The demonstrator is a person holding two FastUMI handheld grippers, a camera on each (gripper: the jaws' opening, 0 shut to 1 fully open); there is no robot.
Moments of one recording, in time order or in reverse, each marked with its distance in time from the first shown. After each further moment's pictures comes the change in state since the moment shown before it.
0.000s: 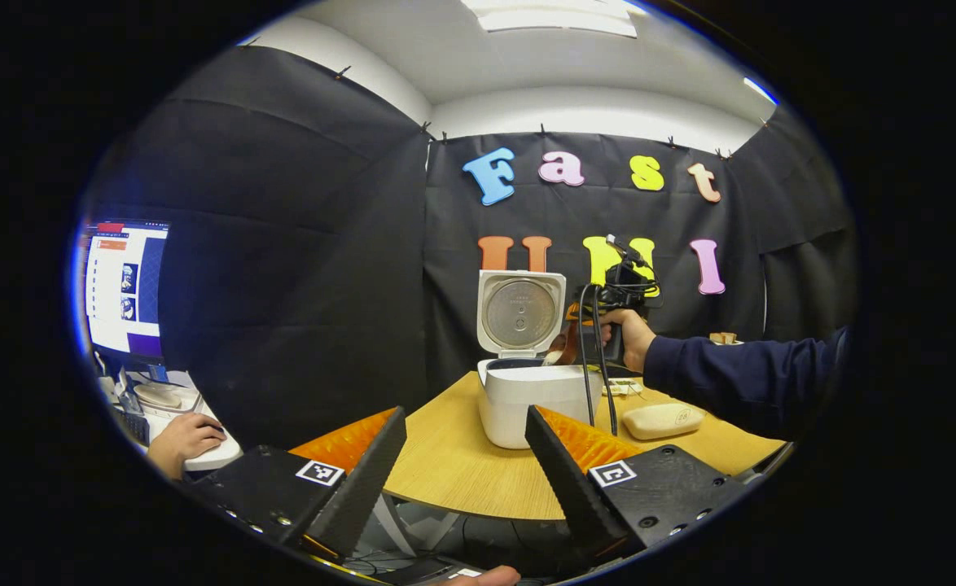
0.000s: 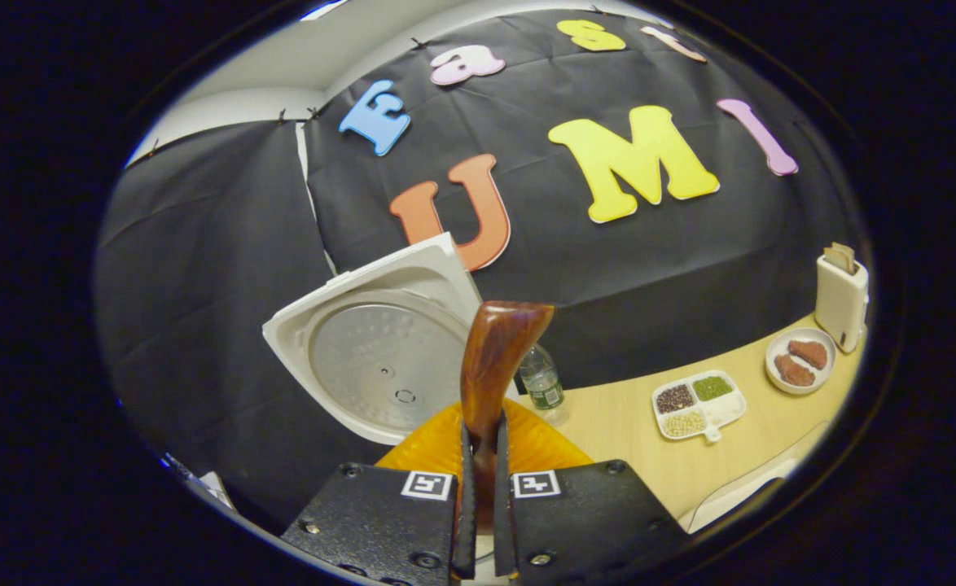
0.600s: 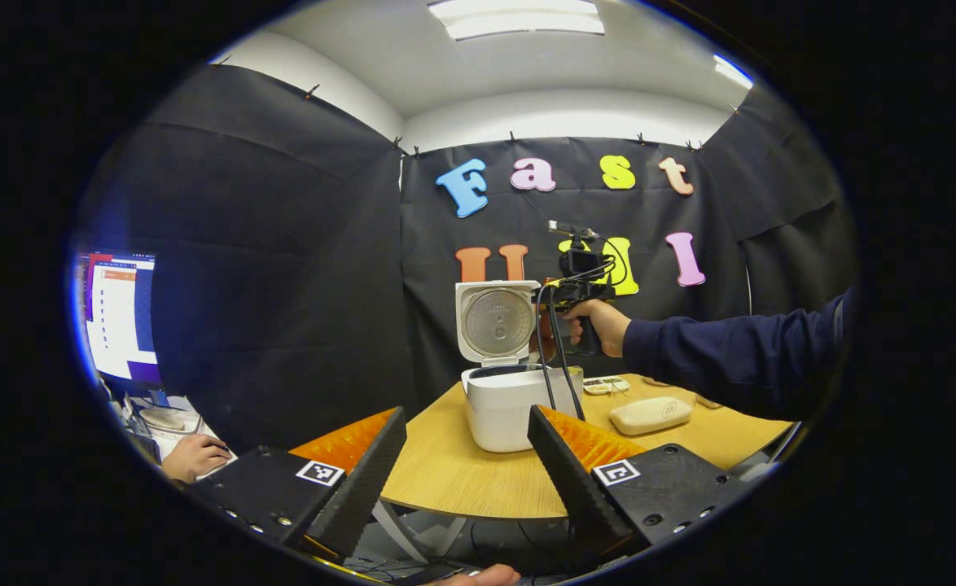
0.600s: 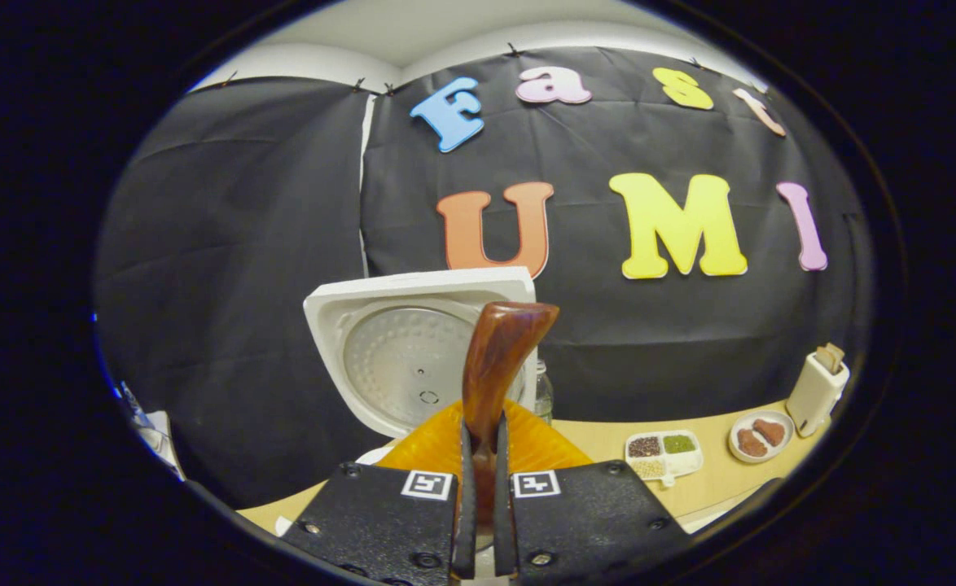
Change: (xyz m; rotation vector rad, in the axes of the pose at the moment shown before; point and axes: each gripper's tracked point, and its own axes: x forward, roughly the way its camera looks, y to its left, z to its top) left arm -0.019 -0.023 0.009 0.074 -0.045 -0.053; right arm -0.014 0.046 0.011 -0.308 -0.039 -0.030
